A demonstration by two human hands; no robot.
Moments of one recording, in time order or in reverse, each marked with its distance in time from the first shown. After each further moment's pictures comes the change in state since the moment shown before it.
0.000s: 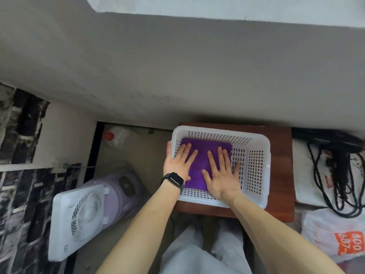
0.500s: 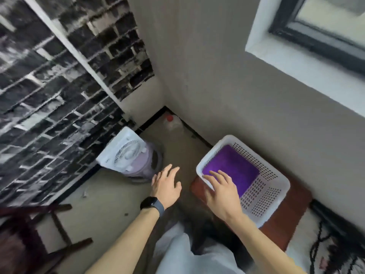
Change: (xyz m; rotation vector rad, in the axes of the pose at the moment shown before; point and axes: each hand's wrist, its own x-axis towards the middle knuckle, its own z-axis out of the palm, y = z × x) left_hand -0.246 0.056 0.026 -1.098 0.294 -0.873; right_hand -0.143 -0.053 -0.069 0.000 0.181 -0.700
